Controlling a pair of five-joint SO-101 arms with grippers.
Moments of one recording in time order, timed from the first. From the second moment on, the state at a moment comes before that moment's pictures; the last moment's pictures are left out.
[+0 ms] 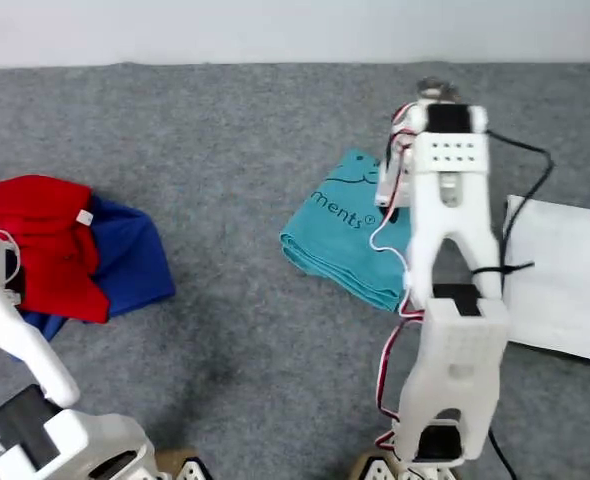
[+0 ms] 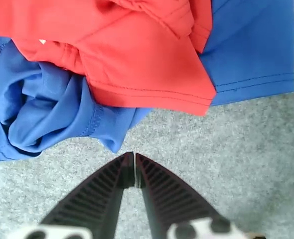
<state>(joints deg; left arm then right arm) -43.7 -3.1 2.9 97.8 -20.5 -4.3 35.6 -38.9 97.7 -12.7</state>
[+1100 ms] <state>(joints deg) -43.7 -3.1 2.9 97.8 -20.5 -3.7 55.3 -51.3 95.8 -5.7</state>
